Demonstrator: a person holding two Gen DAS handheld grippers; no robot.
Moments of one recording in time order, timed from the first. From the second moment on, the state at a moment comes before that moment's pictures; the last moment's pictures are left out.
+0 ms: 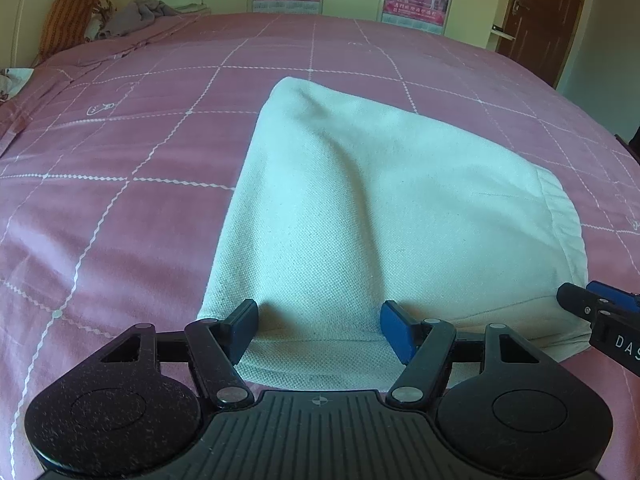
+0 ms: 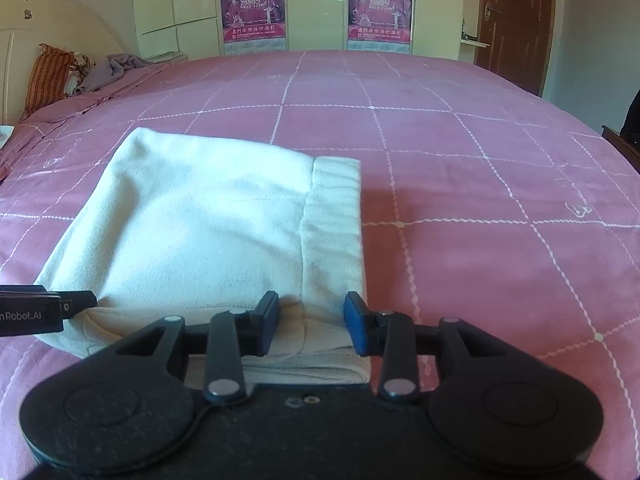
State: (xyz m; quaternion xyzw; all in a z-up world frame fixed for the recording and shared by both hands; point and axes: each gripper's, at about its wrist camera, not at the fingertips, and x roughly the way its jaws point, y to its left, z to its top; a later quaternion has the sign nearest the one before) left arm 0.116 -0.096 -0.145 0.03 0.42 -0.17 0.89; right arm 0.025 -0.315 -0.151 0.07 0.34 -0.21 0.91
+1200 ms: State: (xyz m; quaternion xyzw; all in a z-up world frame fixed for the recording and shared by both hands) left arm 0.202 -0.026 -0.182 -0.20 0.54 -0.28 0.77; right arm 0.027 -0.420 -0.172 0.36 0.39 -0.04 0.84
